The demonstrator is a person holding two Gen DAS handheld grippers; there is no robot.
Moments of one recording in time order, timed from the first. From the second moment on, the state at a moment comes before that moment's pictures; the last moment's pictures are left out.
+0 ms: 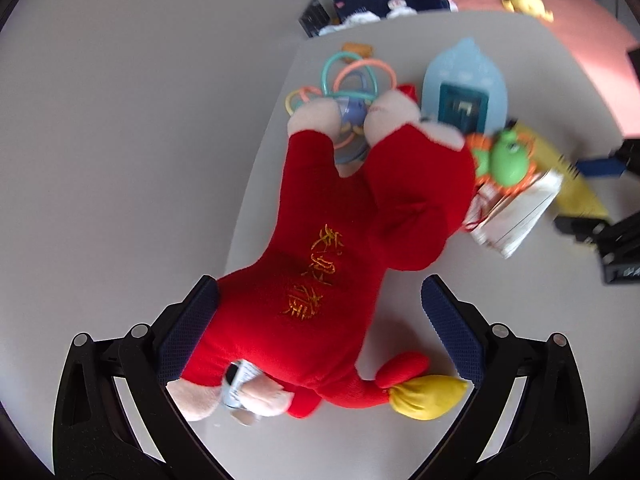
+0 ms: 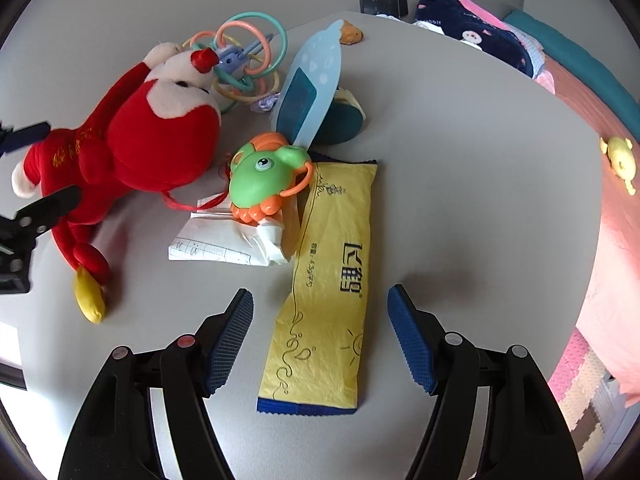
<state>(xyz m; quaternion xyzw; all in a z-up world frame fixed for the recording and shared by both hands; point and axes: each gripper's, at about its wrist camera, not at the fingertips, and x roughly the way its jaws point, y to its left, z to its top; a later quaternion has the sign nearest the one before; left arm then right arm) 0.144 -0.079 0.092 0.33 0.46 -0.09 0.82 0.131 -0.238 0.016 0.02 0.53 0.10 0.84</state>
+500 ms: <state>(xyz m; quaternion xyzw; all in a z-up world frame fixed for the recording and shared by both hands) 0.177 -0.057 0.052 0.37 0.45 -0.04 0.81 0.134 -0.233 0.017 0.02 0.52 0.11 0.84</state>
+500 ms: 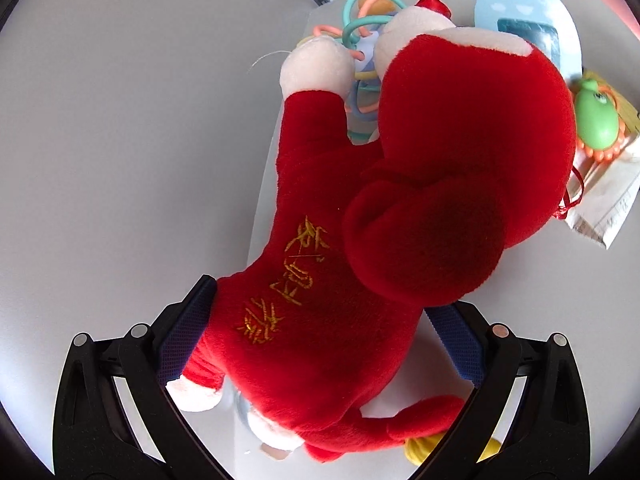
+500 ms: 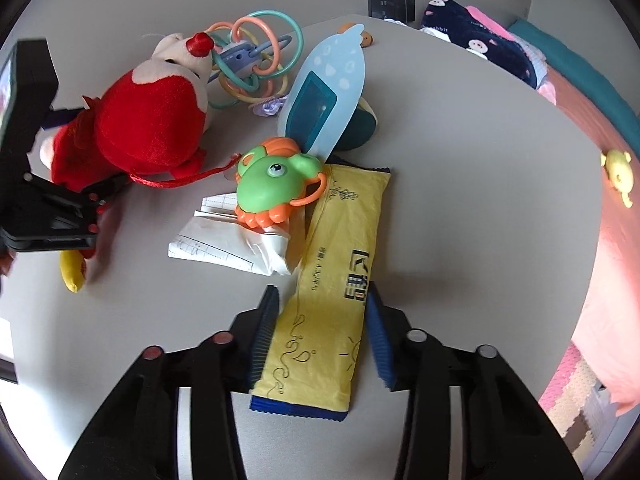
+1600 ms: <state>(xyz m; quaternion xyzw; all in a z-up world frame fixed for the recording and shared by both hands) 0.116 -0.113 0.196 0.11 0.37 -0.15 0.91 0.093 -0.317 0.108 0.08 0.43 0.10 0.89</state>
